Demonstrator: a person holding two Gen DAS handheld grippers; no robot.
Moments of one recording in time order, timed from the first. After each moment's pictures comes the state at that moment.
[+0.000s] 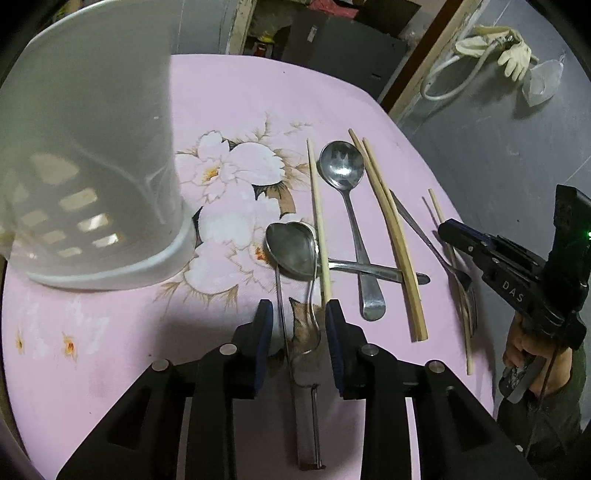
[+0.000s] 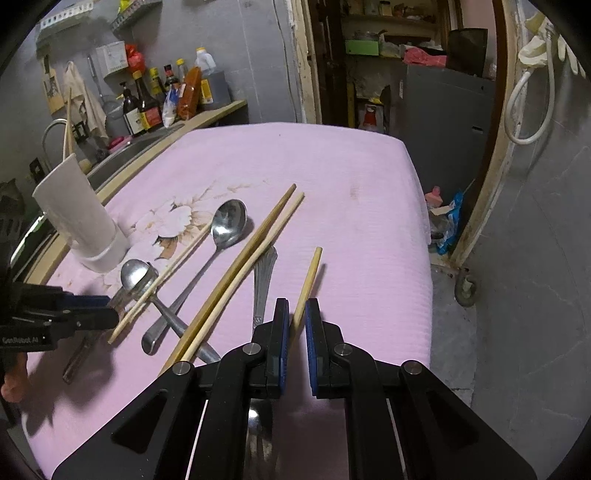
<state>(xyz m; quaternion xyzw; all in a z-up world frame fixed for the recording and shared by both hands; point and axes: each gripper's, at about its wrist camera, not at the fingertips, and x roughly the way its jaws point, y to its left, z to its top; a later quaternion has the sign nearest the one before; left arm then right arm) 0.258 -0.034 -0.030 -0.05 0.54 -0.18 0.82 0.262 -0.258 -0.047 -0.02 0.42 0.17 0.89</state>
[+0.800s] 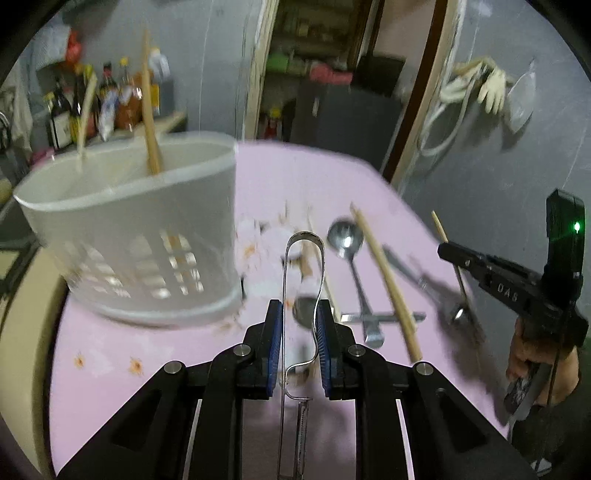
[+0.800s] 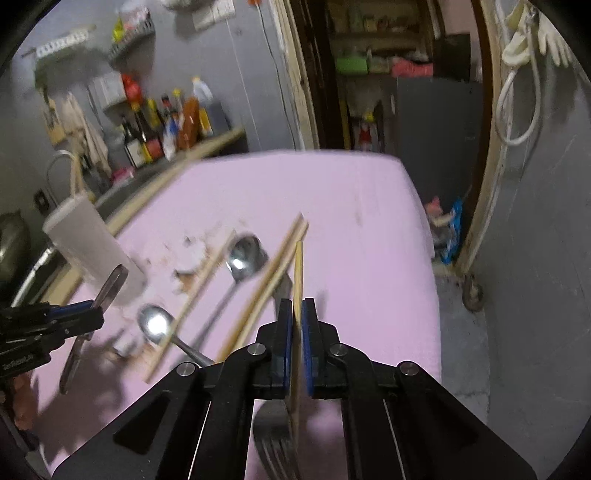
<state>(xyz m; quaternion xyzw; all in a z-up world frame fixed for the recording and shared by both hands) 0.203 -0.013 0.015 -0.04 0.38 -0.15 0.91 0.237 -0.255 -0.018 0.03 0.34 0.17 0.93</state>
